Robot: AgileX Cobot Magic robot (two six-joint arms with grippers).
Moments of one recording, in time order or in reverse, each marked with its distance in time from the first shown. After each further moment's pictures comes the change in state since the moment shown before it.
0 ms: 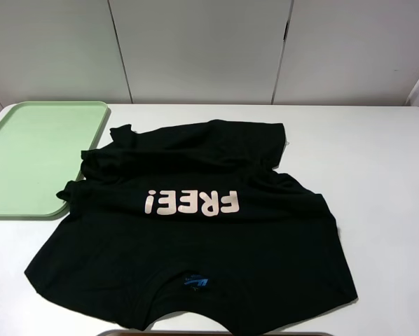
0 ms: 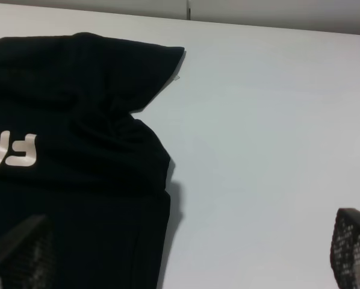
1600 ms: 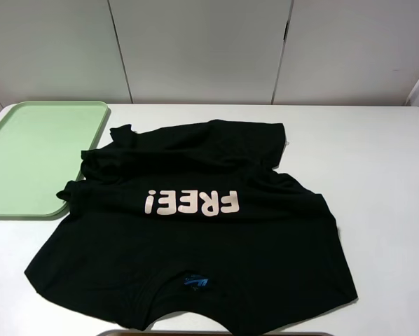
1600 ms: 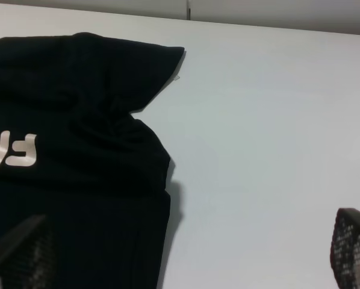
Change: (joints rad) left arm 0.000 0.000 0.000 0.000 0.000 0.000; right arm 0.000 0.000 0.000 0.000 0.000 0.000
